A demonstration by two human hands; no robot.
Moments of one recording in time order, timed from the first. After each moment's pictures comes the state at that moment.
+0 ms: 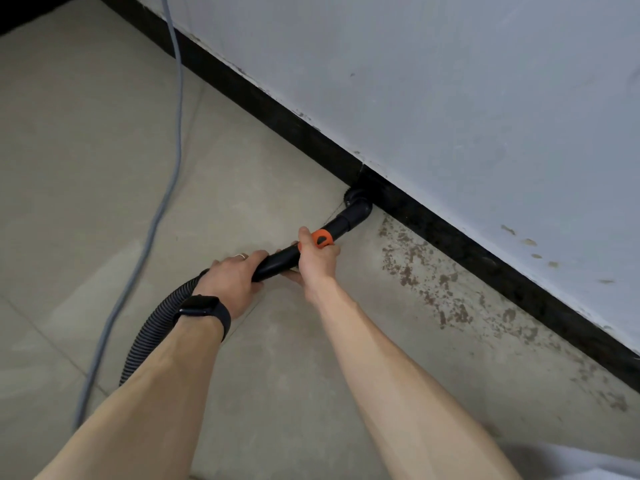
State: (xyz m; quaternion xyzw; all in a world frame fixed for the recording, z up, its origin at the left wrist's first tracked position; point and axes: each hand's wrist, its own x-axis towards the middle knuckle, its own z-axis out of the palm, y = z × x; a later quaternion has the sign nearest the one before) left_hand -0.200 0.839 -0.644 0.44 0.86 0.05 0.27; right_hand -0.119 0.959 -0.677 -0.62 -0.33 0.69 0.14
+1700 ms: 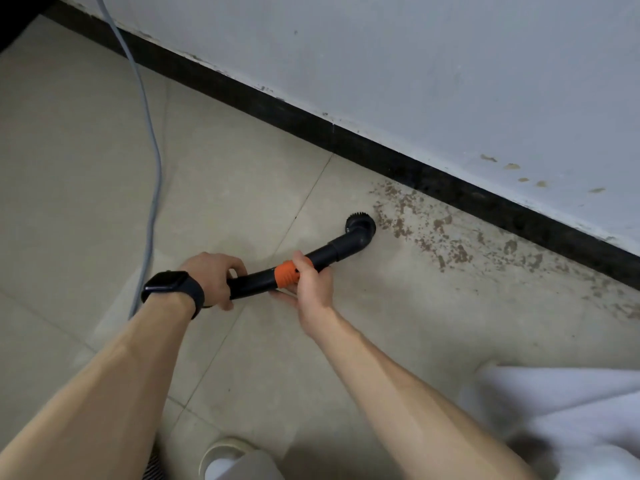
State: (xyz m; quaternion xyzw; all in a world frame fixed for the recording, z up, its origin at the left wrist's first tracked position) left_hand -0.210 0.834 -0.604 0.43 0.79 -0.20 0.38; right_hand -0.055 0.889 -0.658 -0.60 -0.16 0.76 0.19
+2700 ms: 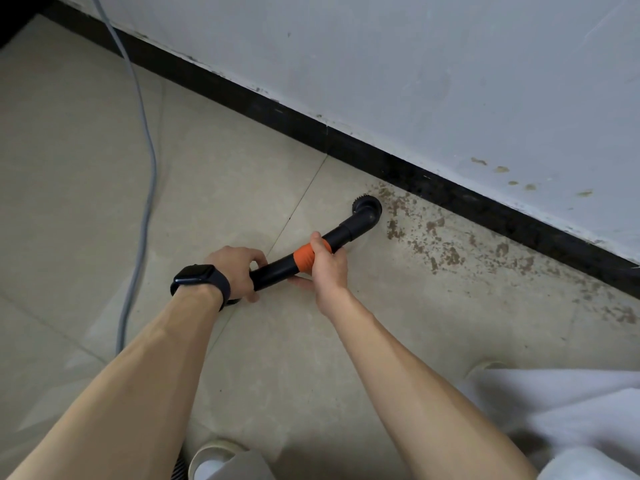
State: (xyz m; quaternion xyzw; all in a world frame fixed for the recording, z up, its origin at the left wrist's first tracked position) left_hand -0.178 0.860 -0.614 0.44 0.80 -0.14 0.38; right_hand -0.033 0.932 -0.651 -0.61 -0.23 0.73 0.19
